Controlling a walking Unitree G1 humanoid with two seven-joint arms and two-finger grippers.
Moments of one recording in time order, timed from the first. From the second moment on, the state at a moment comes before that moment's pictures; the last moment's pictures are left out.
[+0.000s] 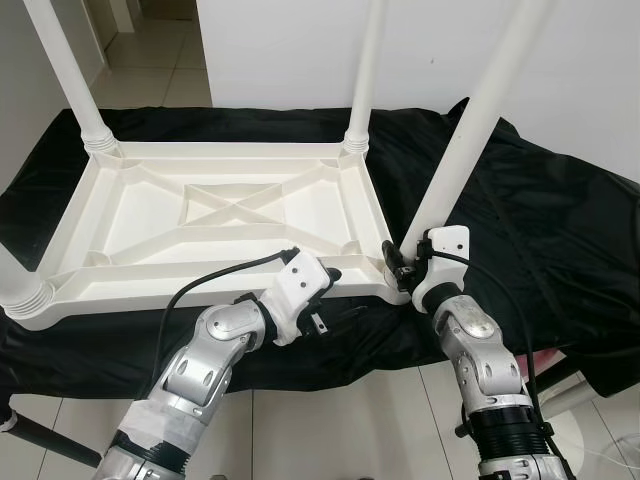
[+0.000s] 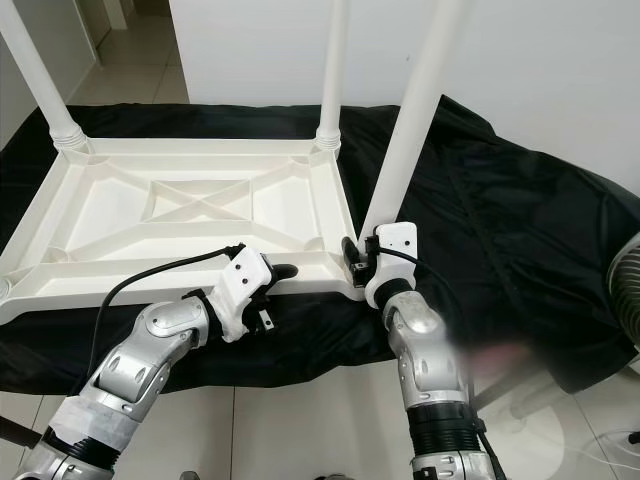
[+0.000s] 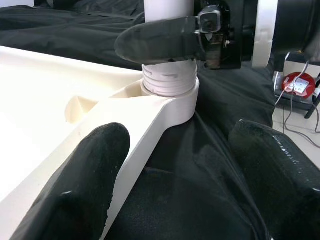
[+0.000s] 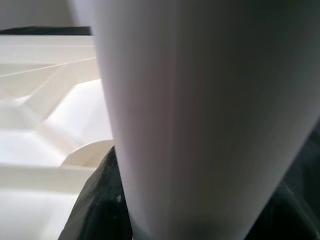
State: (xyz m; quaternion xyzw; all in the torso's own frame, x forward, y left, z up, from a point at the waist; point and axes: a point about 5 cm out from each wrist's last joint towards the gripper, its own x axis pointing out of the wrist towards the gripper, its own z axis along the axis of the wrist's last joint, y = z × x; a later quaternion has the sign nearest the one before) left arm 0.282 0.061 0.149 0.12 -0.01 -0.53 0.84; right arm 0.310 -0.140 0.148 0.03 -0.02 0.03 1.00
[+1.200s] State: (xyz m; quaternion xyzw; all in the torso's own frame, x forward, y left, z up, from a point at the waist) left arm 0.281 0.061 0.148 0.11 0.00 -0.53 0.84; right arm 0.289 -0.153 0.134 0.05 -0.04 0.12 0.99
